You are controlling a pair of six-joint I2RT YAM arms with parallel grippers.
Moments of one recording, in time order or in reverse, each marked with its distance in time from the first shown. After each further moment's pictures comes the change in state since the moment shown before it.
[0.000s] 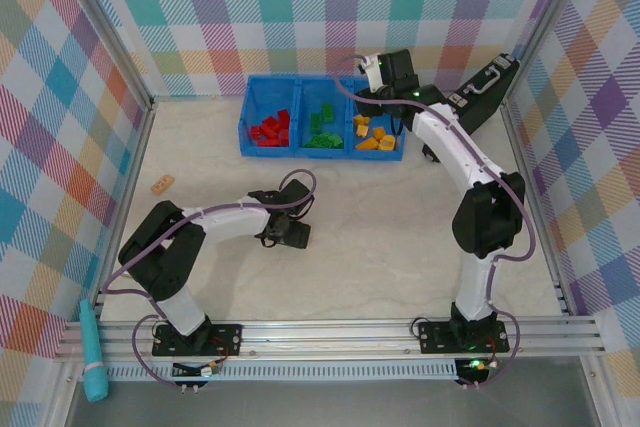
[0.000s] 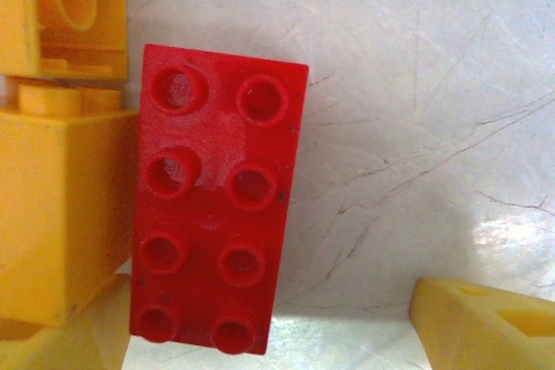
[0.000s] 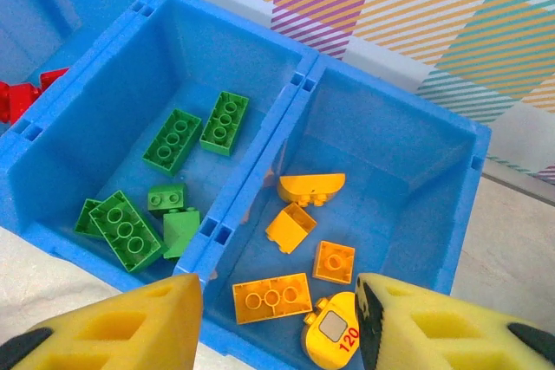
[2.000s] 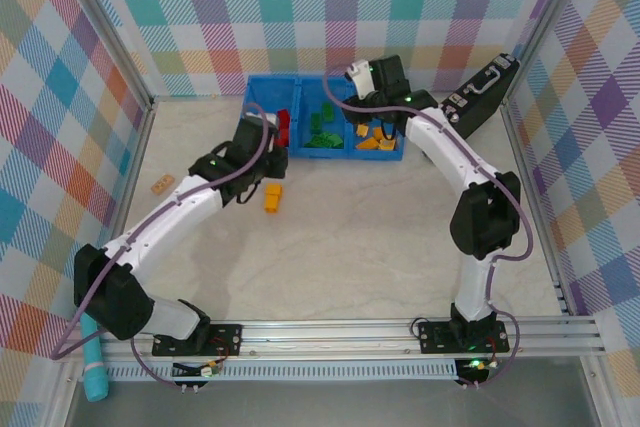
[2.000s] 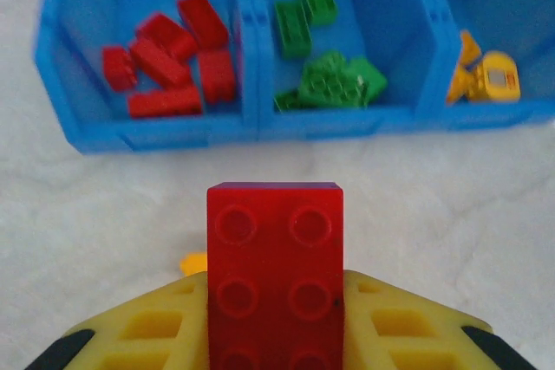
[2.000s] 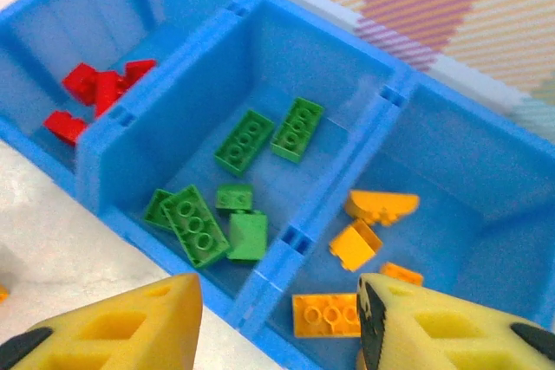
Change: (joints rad) left arm 0.183 -0.282 0.336 0.000 -0.045 0.124; right arm 0.064 0.000 -0.048 0.060 -0.117 -0.055
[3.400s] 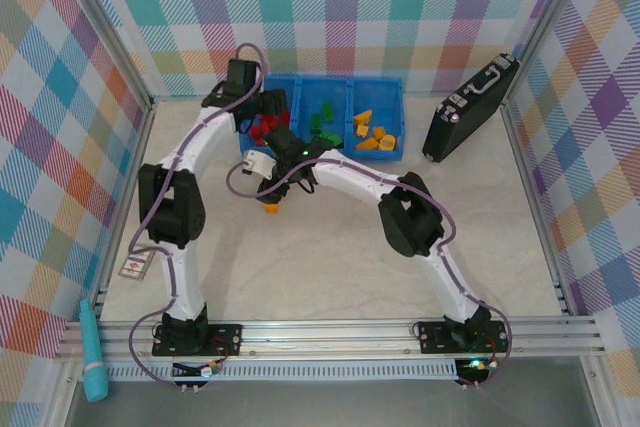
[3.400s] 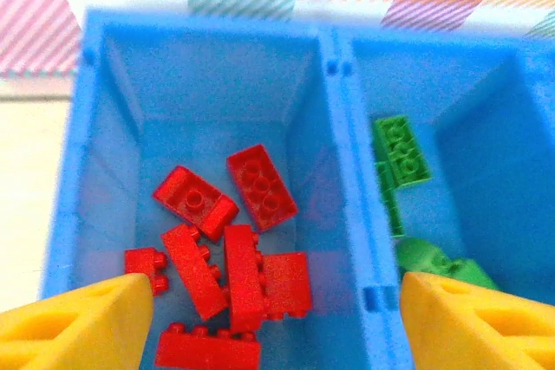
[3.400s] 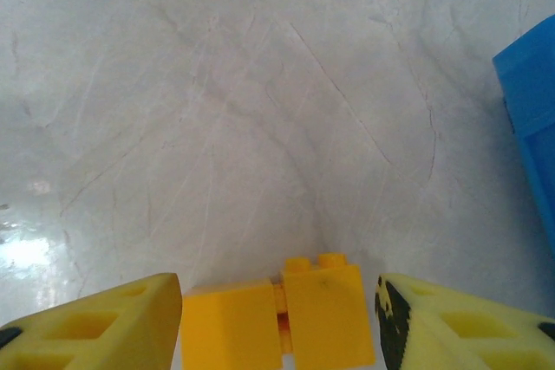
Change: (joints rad) left arm 0.279 0.594 0.584 0.078 0.233 0.125; right arm 0.403 0.400 0.176 -0.042 -0.172 -0.302
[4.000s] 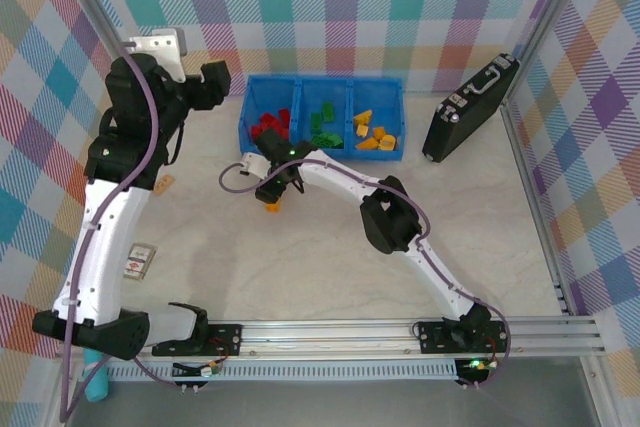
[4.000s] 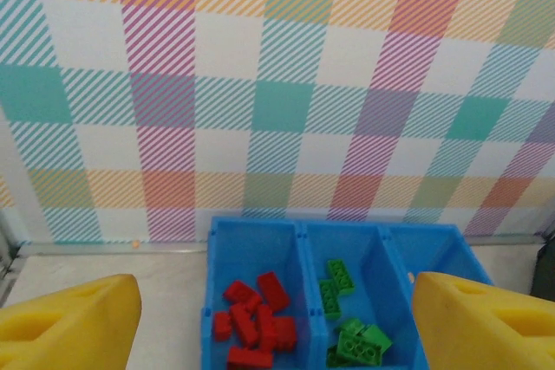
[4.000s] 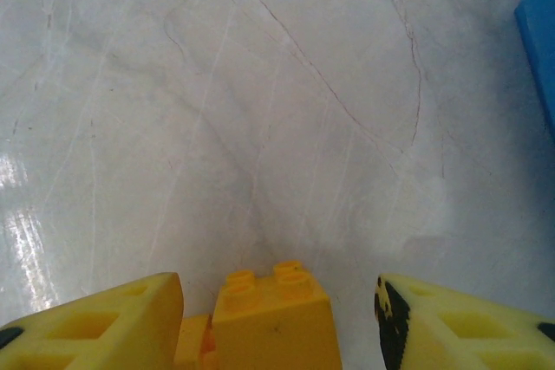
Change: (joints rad) left arm 0.000 -0.731 -0.133 -0.153 -0.120 0.051; right arm -0.004 0.213 0.280 -0.179 0.147 0.045
